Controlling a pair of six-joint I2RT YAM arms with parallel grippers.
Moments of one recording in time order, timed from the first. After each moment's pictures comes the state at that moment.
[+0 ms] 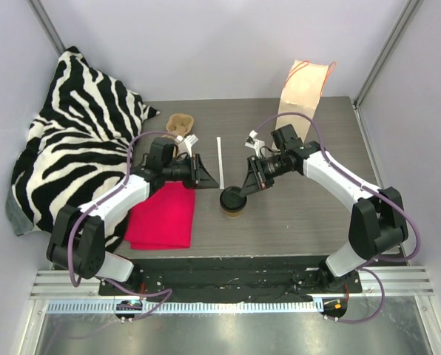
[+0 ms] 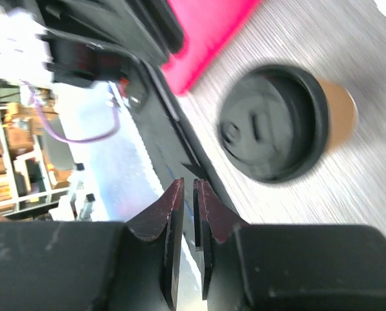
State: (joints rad) left arm -0.41 1.43 0.90 -0.10 0.77 -0.68; right arm 0.42 1.56 1.19 -0.66 -0.92 0.13
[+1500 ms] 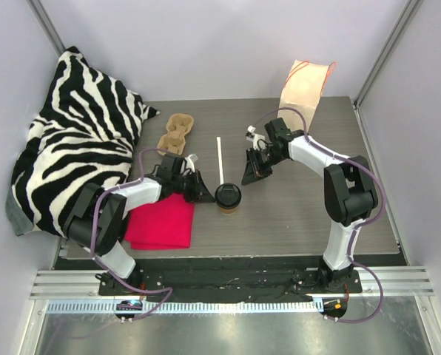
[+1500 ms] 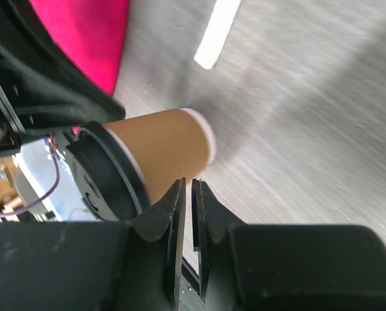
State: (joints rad) left arm -0.41 1.62 0.80 -0.04 0.60 -0.71; right arm 0.37 1.90 1.38 -0.66 -0.71 0.13
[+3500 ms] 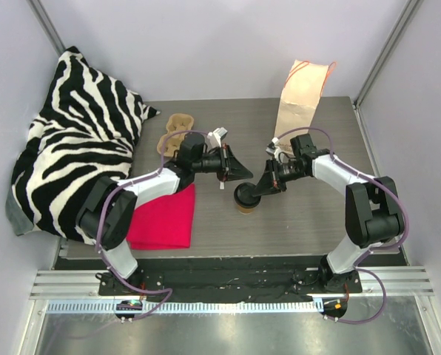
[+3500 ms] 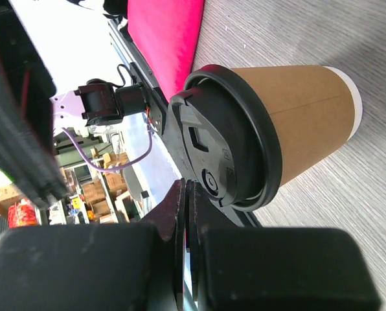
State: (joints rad) left arm -0.60 1.72 1.03 0.40 0.79 -1.19; right arm 0.22 1.64 1.02 -0.55 -1.04 0.30
